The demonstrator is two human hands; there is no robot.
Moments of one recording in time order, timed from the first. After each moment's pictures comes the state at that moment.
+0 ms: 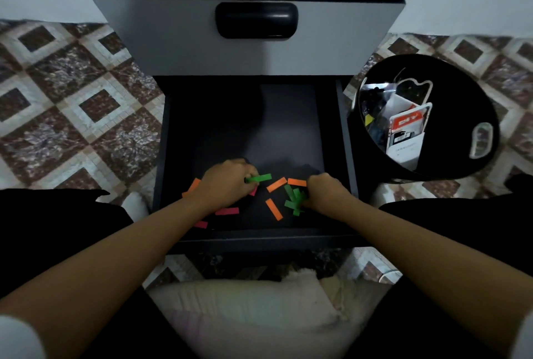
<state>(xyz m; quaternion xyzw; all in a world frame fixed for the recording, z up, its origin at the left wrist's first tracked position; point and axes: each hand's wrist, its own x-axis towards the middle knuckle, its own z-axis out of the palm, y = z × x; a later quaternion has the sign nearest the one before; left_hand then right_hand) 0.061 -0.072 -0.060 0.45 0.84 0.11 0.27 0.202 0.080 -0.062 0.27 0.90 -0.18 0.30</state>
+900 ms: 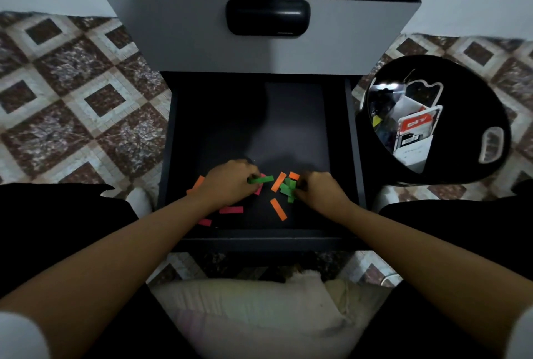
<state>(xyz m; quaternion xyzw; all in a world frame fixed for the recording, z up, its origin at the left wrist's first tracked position) 0.057 -0.073 -0.061 0.45 0.84 0.07 0.30 0.196 0.074 -0.080 0.29 0.90 -0.27 0.19</state>
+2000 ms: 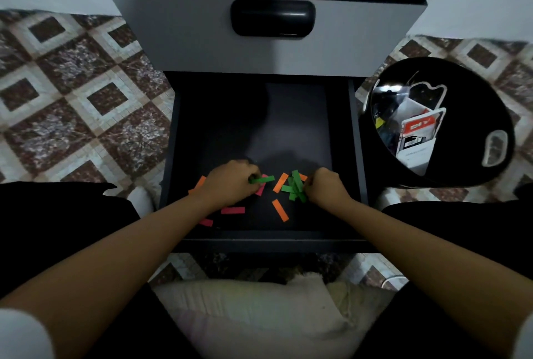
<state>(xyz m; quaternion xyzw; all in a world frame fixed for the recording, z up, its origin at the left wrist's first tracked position) 0.054 -0.074 -0.064 0.46 0.84 0.08 0.30 0.185 0.076 -0.080 0.41 0.84 -0.29 0.19</state>
